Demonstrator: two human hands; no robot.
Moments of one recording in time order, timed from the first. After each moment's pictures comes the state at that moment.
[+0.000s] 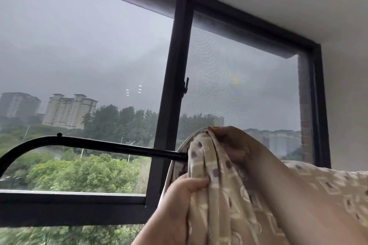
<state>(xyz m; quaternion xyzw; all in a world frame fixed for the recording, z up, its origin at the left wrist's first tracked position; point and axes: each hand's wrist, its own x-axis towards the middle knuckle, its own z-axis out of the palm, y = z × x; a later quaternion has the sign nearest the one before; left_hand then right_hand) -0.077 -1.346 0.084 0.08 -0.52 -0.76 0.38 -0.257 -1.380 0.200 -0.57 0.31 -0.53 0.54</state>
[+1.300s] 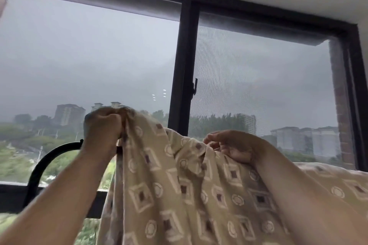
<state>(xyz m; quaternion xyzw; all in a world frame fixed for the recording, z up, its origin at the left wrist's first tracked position) 0.011 -1.391 0.176 0.29 -0.43 -0.30 0.80 -0.283 -1.376 0.203 -0.65 0.43 -0.41 0.47</state>
